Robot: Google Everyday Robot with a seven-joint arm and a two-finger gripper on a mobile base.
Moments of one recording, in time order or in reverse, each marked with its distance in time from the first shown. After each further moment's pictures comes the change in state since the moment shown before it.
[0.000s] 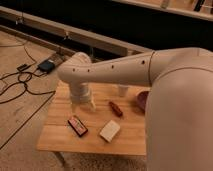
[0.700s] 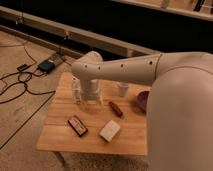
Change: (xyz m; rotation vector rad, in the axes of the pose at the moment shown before) arm -0.024 -0.052 0.022 -0.002 0.035 0.090
